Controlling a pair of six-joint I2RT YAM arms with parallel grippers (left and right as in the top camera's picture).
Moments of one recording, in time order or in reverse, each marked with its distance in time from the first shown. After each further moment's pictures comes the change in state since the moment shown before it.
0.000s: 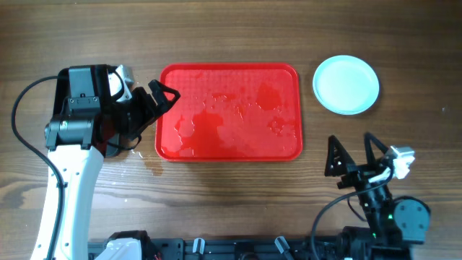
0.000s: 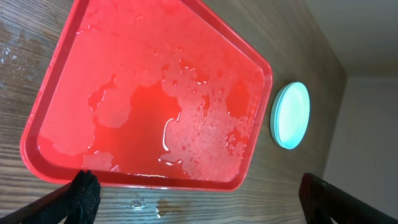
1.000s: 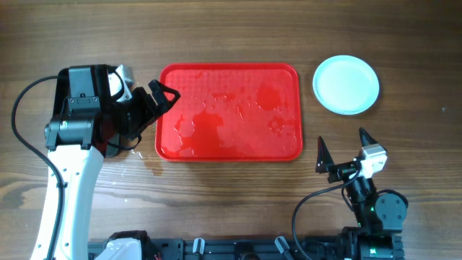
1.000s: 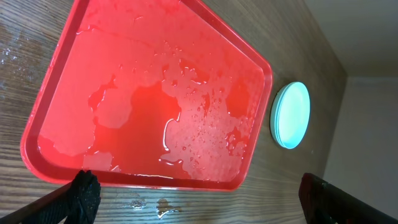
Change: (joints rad) left arm 0.000 0.000 0.000 0.000 0.000 0.003; right arm 0.034 -0.023 -0.238 0.222 0.063 -0.378
